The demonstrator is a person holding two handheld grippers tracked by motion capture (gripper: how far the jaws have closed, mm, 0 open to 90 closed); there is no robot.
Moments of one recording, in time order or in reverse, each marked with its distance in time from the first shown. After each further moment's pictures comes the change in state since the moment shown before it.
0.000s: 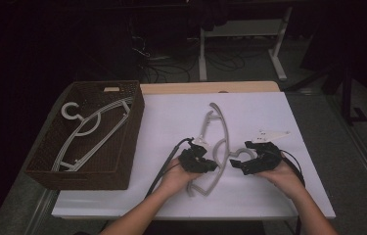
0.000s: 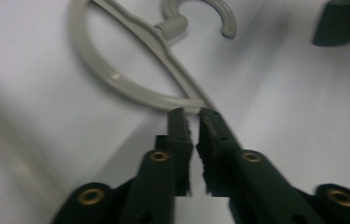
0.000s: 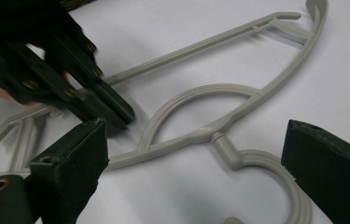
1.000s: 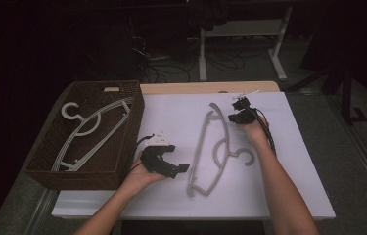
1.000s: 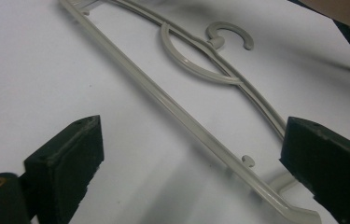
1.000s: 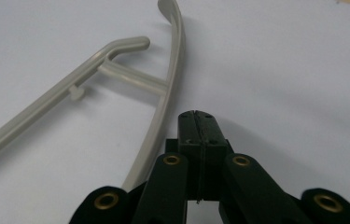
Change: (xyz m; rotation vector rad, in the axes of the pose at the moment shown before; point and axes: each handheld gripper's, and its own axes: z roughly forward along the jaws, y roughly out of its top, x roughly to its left) left arm 0.031 -0.043 -0.079 -0.184 0.056 0.018; right arm -0.101 0.077 0.111 0.193 -0.278 0.219
